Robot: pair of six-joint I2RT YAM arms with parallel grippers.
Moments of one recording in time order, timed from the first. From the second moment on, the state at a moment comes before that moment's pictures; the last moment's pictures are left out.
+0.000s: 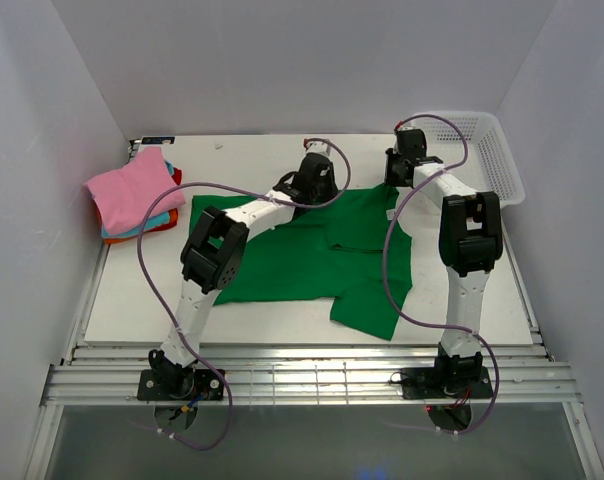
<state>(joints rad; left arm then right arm) -0.64 2.28 1.75 0.00 -0.14 -0.47 0.17 2.18 1.69 -0.29 0.05 0.15</state>
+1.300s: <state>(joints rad) -0.60 2.37 1.73 0.07 -0.15 -0.54 0.15 2.19 1.67 -0.29 0.07 0.11</state>
